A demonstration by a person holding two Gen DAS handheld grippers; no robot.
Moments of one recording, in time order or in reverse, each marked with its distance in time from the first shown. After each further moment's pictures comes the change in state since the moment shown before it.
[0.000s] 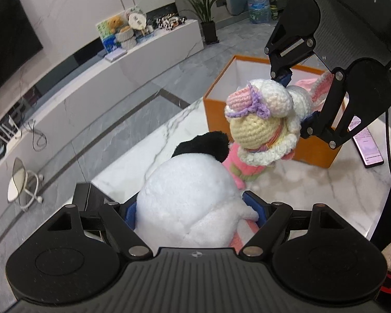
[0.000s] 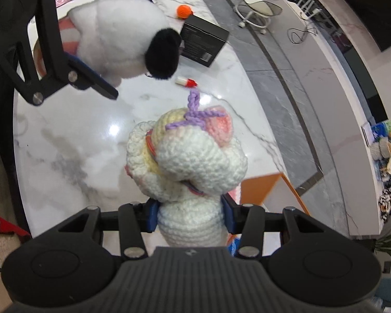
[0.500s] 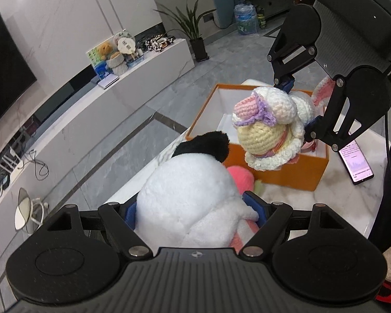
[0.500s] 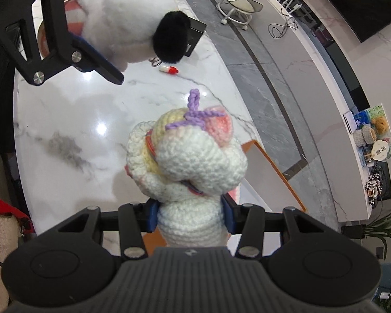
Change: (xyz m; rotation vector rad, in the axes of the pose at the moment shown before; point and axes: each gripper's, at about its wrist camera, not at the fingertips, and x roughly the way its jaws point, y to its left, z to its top) left arm -0.016 -0.044 0.046 0.086 -0.063 0.013; right arm -0.038 -0.010 -0.047 0.033 0.000 -0.063
